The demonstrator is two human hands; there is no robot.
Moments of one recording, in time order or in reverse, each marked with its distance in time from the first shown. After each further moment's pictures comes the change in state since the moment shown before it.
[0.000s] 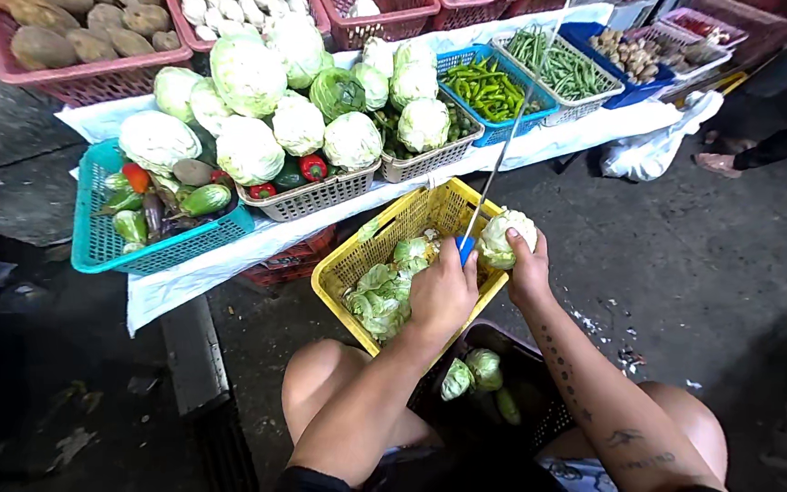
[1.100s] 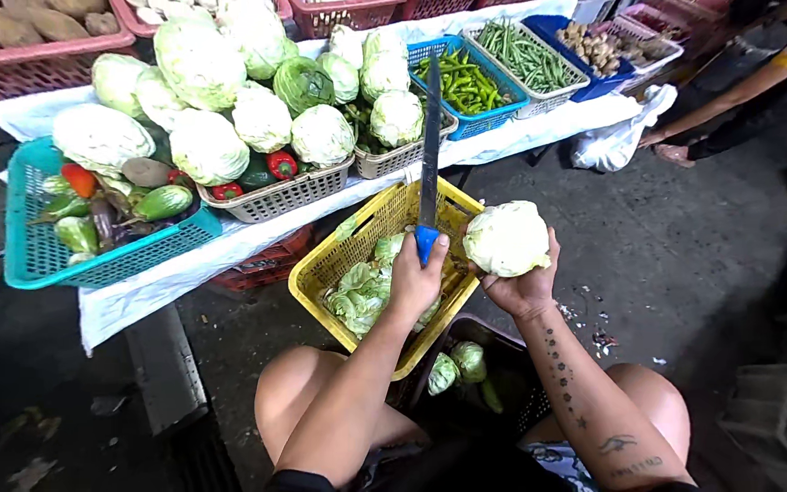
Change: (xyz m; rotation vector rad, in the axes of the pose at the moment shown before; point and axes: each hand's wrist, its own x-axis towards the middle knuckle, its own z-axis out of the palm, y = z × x) left_hand 0.023 -0.032 0.023 -0.658 -0.127 -0.157; right_hand -0.032 -0.030 -0.025 0.841 -0.573 0.302
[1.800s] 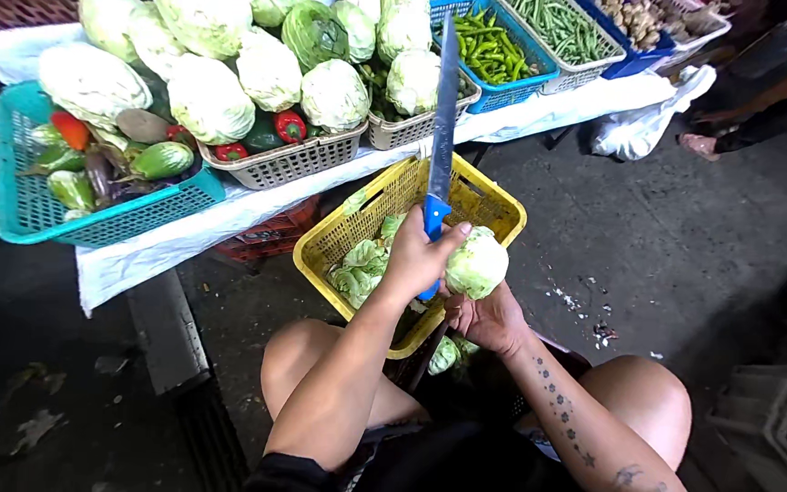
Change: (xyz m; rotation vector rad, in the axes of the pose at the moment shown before) left_hand -0.017 0.027 -0.033 -0.147 -0.113 -0.020; right_hand -0.044 0.069 0.009 0.215 0.153 0.572
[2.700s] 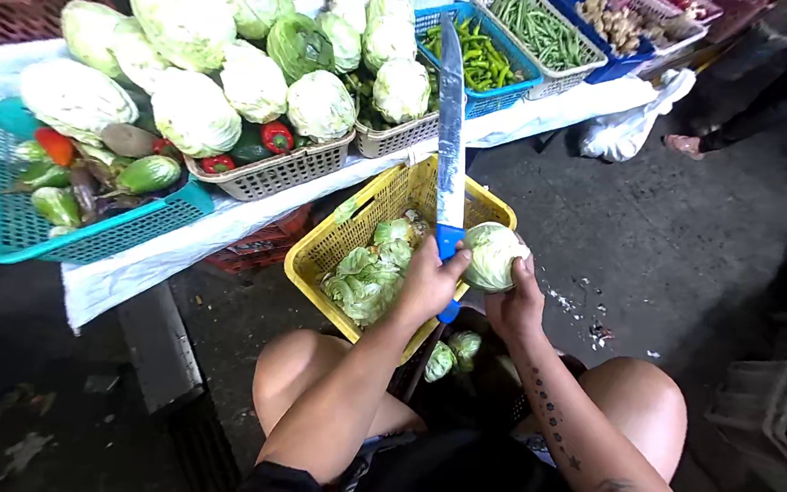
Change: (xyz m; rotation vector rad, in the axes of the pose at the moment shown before) left_hand -0.002 -0.022 0.035 0.052 -0.048 -0.035; right_hand -0.004 -0.027 -0.013 -0.621 0.169 -0.978
